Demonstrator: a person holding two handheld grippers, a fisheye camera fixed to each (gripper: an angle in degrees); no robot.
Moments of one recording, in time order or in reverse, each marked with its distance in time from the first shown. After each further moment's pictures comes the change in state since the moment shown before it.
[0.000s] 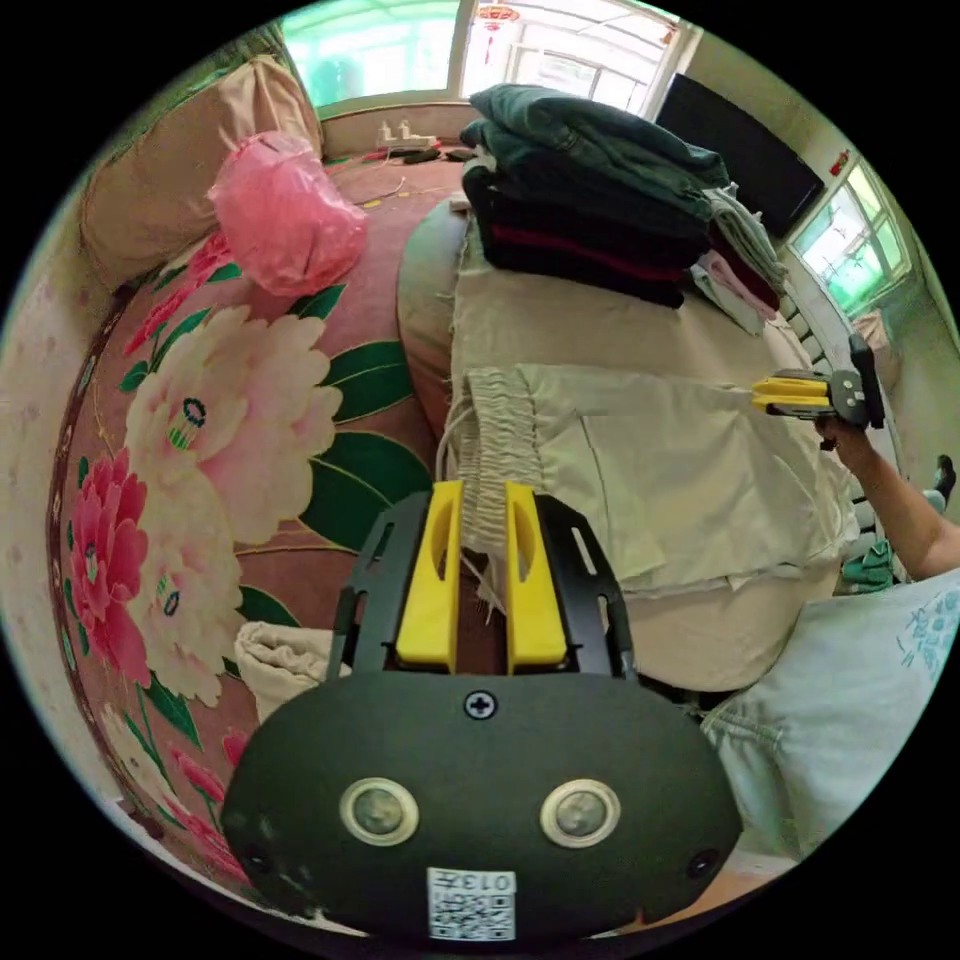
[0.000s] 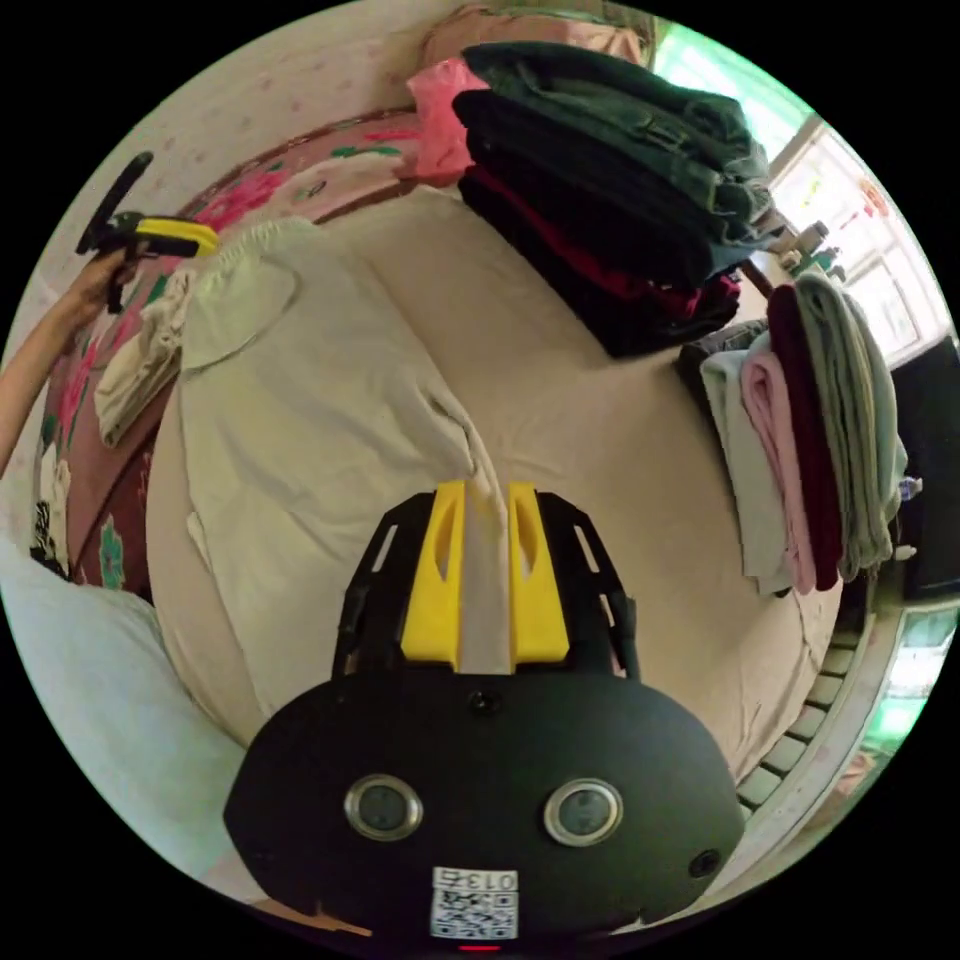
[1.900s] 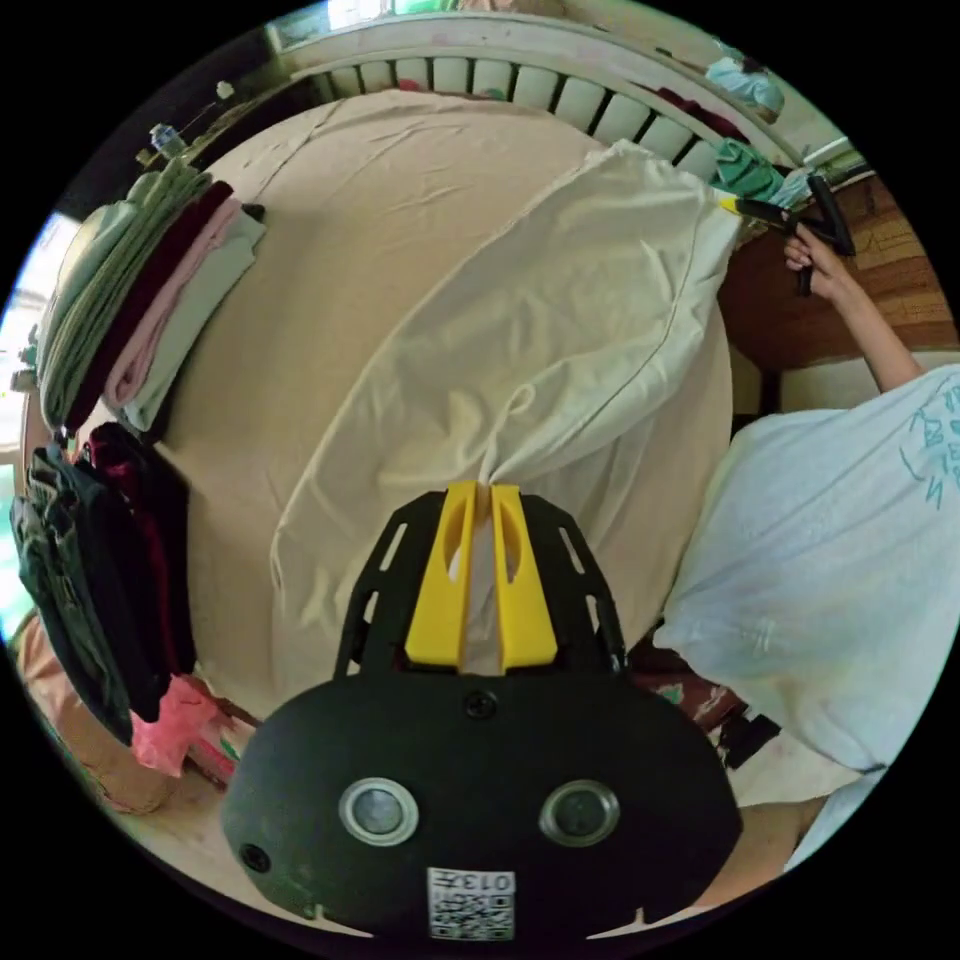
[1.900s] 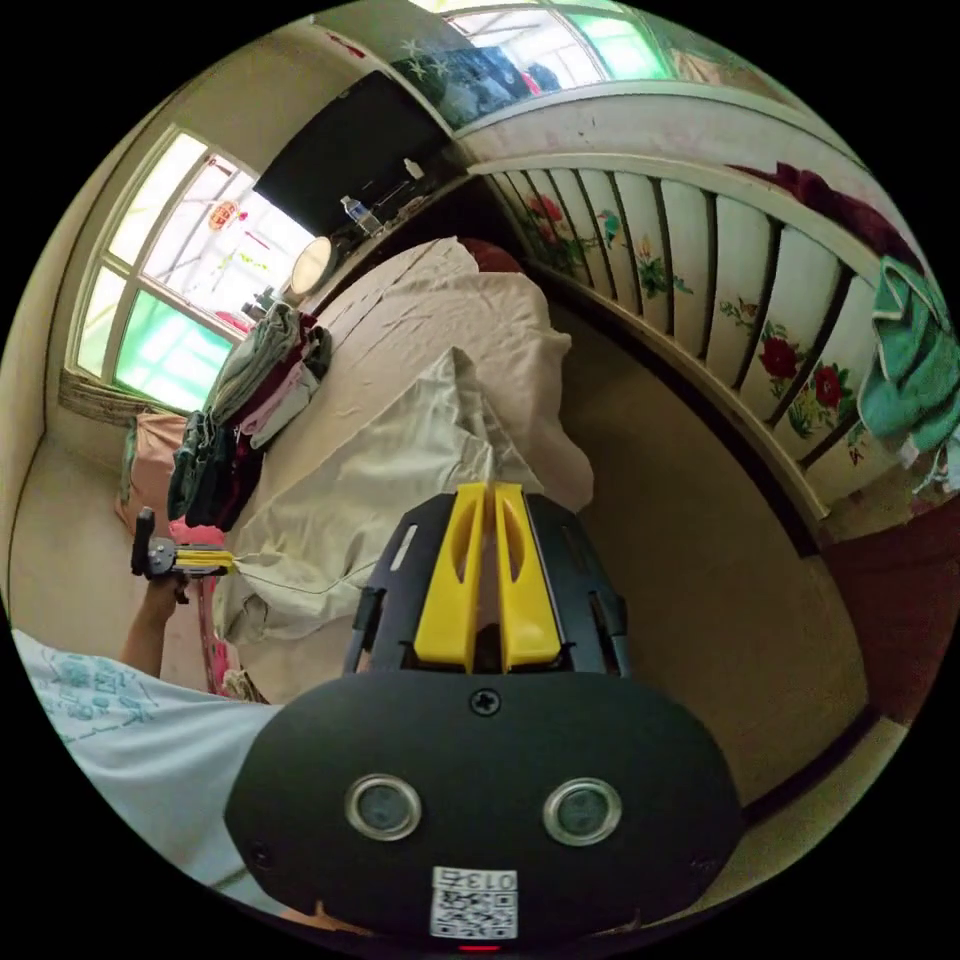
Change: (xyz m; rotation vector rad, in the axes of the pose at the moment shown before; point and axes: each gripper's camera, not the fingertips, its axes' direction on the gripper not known) left arm 0.545 -0.047 0.491 -0.356 0.083 1.050; right arm 0.073 0.804 -0.152 0.429 -0.154 1.490
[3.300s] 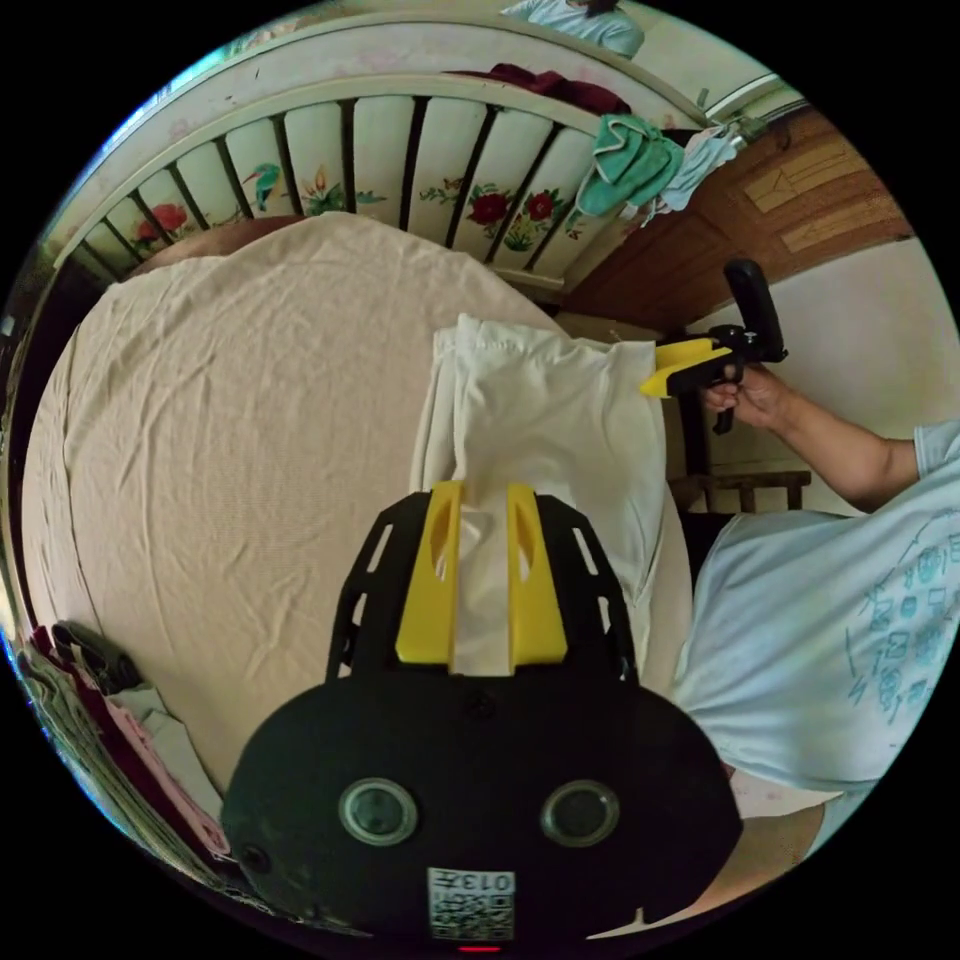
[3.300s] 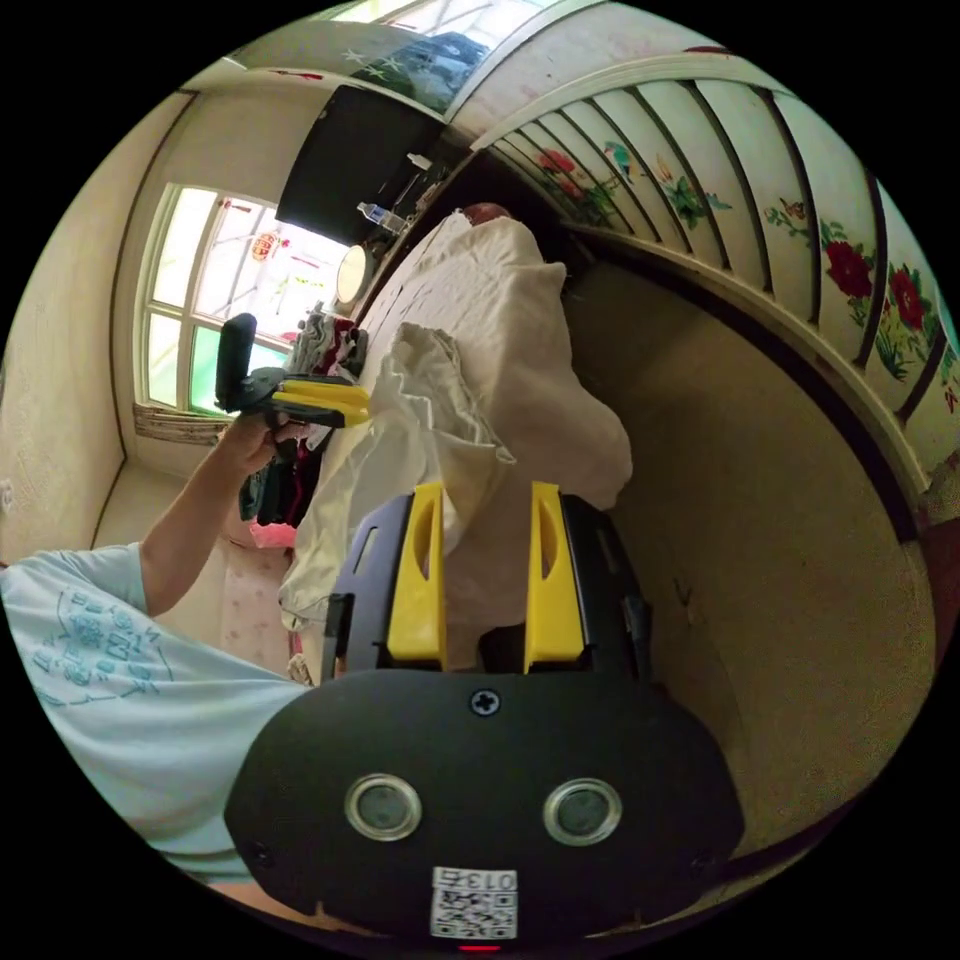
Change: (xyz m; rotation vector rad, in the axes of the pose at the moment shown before) left arm 0.036 -0.291 0.228 -0.029 0.132 0.458; right arm 0.176 -0.010 -0.004 -0.045 -0.314 0.057
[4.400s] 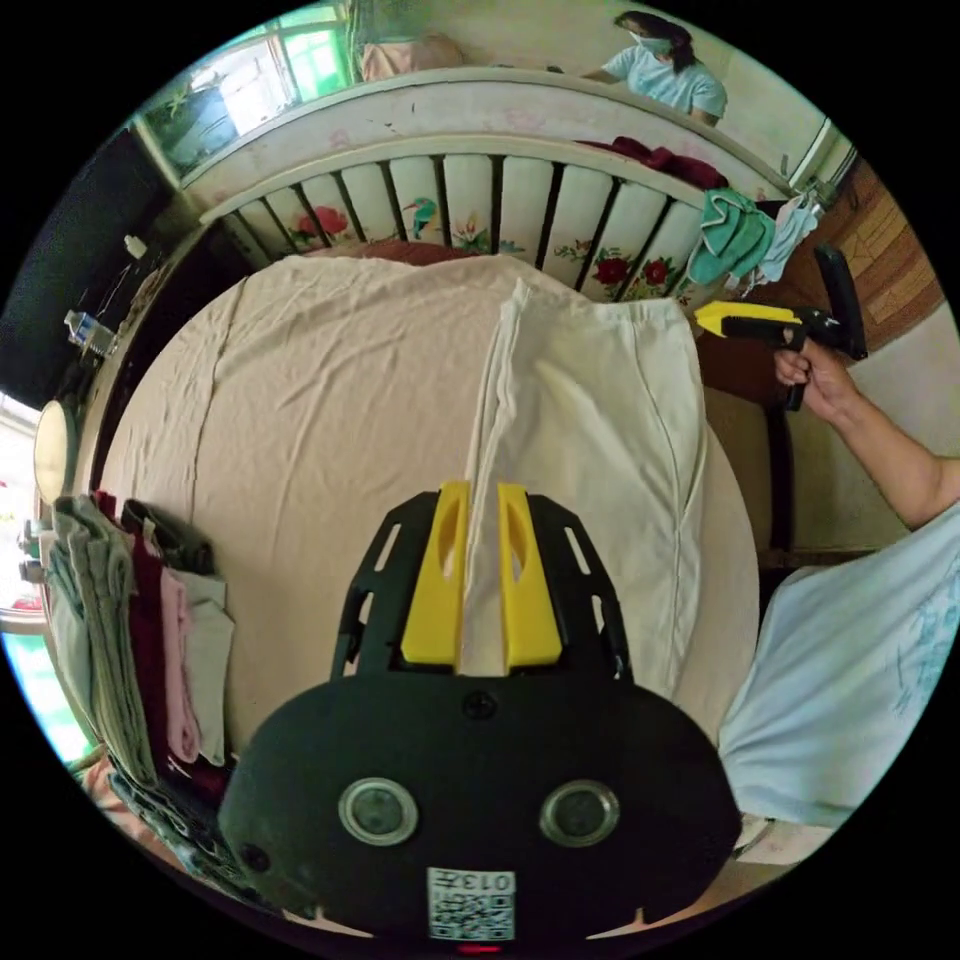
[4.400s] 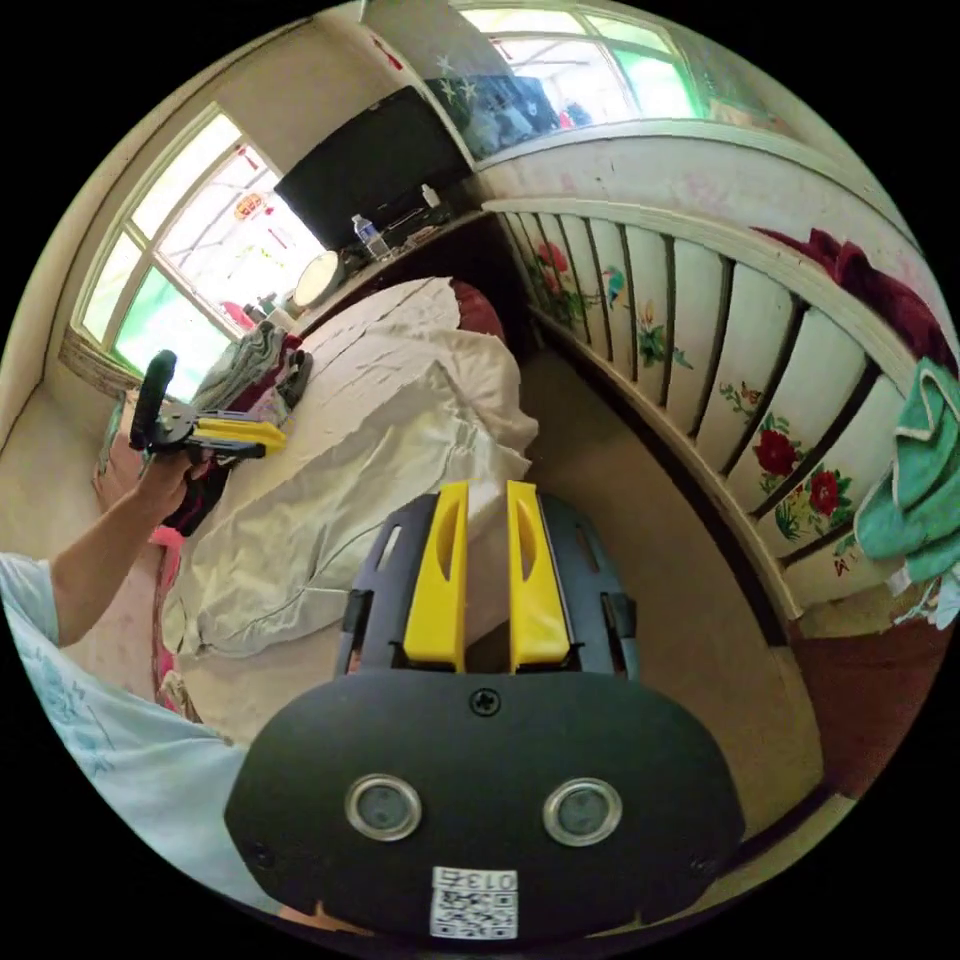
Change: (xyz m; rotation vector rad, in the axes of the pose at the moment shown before) left arm 0.038 0.117 -0.114 0.174 -0.281 -0.215; right arm -0.115 -0.054 0.055 0.136 0.366 -0.190
